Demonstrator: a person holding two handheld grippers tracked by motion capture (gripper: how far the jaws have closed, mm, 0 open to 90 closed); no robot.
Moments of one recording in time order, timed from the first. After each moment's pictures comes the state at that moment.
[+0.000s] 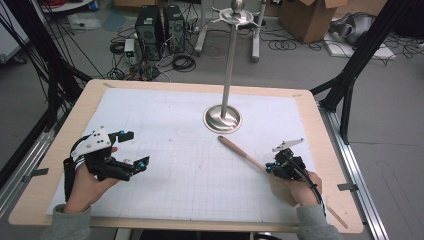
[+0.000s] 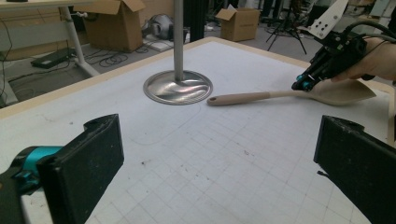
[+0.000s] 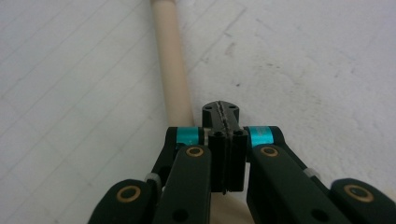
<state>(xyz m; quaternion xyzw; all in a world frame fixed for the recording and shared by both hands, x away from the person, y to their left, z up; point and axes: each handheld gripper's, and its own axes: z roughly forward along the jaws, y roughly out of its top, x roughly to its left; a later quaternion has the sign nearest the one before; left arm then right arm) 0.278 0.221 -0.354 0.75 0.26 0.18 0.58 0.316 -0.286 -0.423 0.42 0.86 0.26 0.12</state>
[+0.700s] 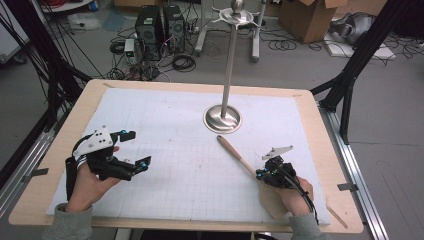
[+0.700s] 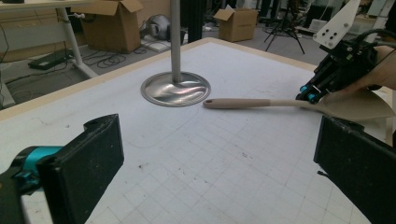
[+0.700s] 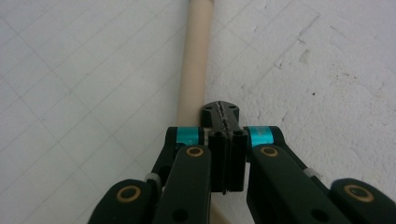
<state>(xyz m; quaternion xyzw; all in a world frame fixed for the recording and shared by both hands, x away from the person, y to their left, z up) 0.279 0.218 -0.353 0.75 0.26 0.18 0.58 0.297 -0.258 -0.425 0.40 0.87 0.27 0.11</state>
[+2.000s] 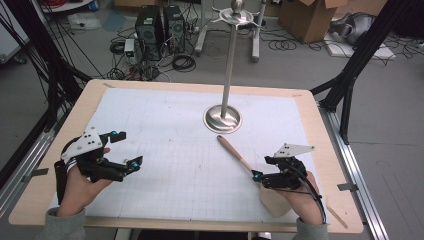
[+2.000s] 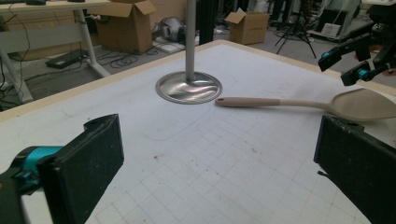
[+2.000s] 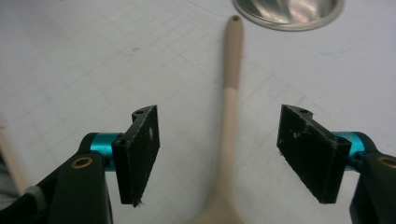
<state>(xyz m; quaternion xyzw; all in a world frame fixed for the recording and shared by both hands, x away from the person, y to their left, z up) 0.269 0.238 -0.351 0.74 0.28 0.20 0.58 0.274 -0.265 -0.378 0.36 0.83 0.40 0.12</state>
